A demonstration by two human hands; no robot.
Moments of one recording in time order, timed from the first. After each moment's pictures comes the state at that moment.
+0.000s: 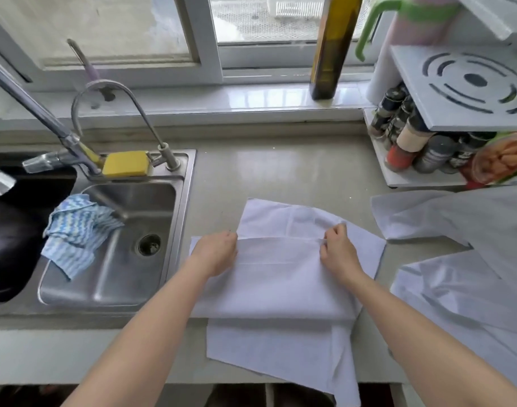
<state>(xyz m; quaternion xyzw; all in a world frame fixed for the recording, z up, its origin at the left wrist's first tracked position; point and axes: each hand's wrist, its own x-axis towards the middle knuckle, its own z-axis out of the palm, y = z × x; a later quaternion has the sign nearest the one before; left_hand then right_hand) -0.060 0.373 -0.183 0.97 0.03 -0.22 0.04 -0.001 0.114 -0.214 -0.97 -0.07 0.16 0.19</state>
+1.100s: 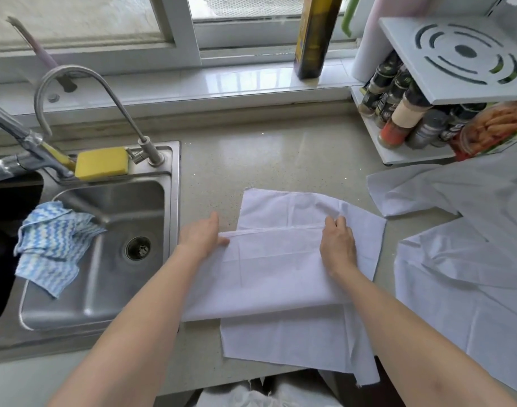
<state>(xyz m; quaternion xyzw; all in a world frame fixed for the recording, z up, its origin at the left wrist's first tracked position) -0.035 0.419 -0.199 0.96 0.07 -0.26 0.04 -0.027 0.144 -0.229 -0.99 0.05 0.09 0.09</state>
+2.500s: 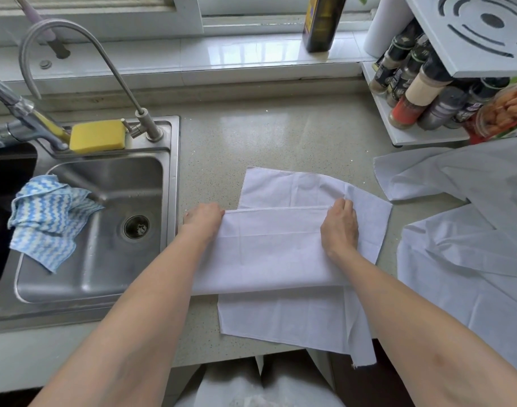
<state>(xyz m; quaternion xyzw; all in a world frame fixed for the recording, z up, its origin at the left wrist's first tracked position) -0.038 0.410 -0.216 0.95 0.13 -0.28 0.10 -0.024 0.147 -0.241 -0.98 0.11 0.06 0.14</state>
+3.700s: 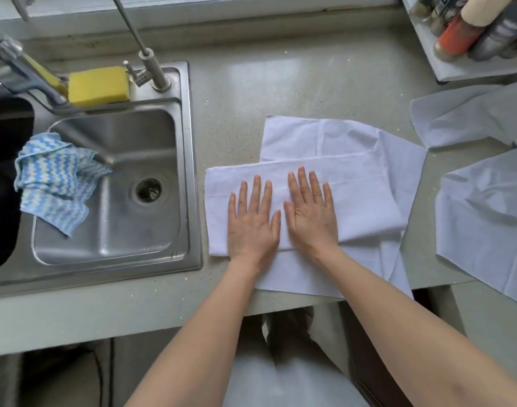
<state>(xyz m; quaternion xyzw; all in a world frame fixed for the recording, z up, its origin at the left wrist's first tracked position) -0.153 0.356 -0.269 0.99 0.04 -0.07 0.08 -0.114 0.229 -0.266 -0.99 -0.12 0.09 0.06</state>
